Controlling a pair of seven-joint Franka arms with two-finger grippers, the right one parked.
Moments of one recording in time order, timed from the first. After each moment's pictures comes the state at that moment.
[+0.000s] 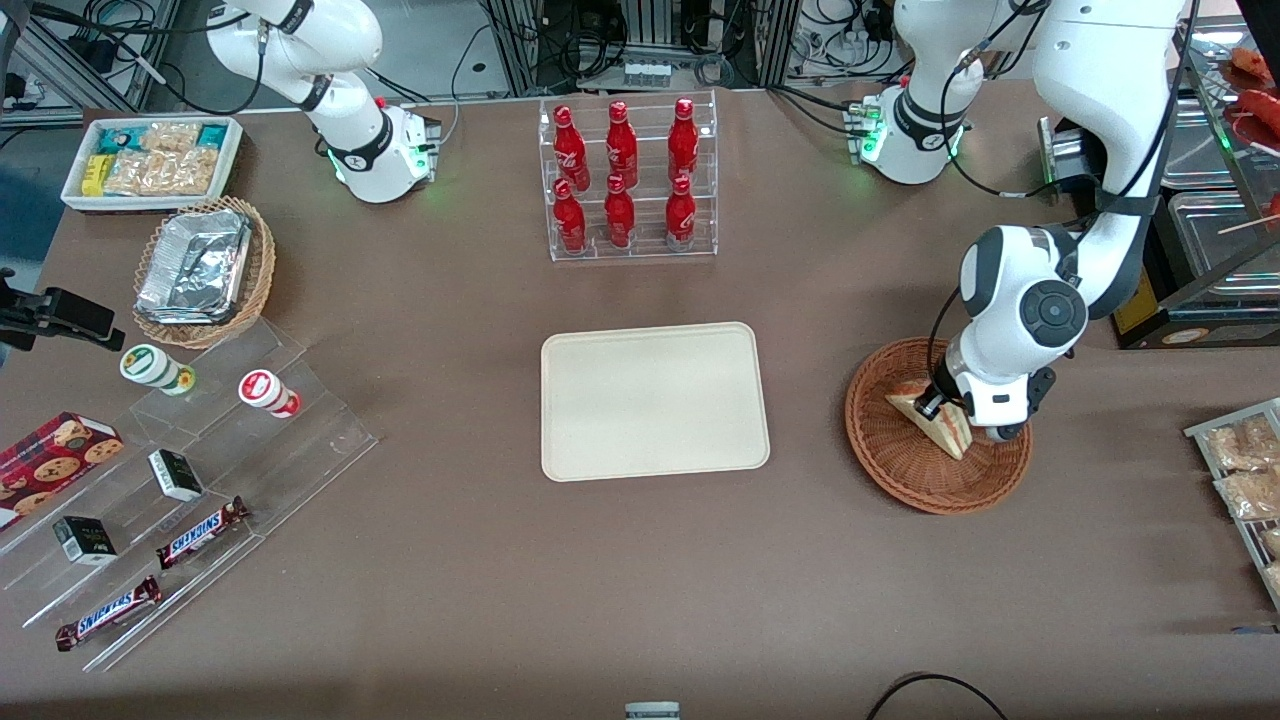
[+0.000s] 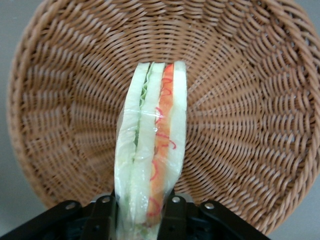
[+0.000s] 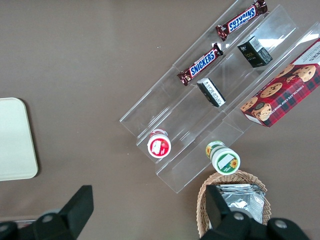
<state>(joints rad) -0.13 0.26 -0.03 -2.18 0.00 2.35 -0.99</state>
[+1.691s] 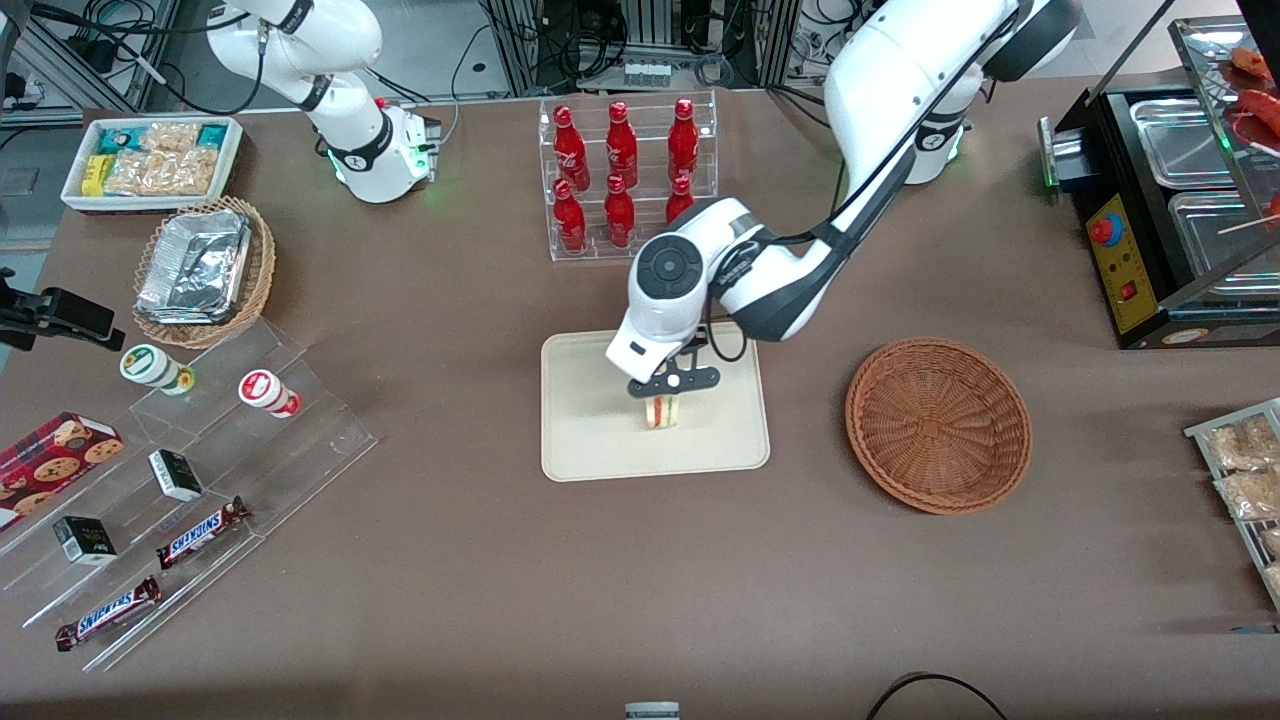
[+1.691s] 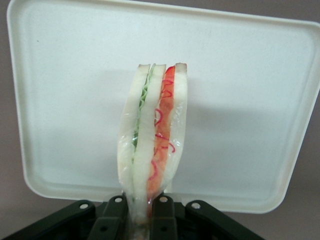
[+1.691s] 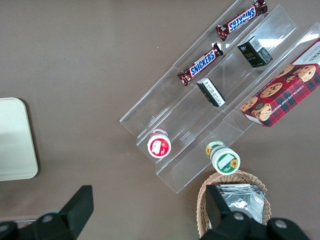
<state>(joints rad) -0.45 0.69 -0.43 -1.50 0.19 2.08 -1.08</state>
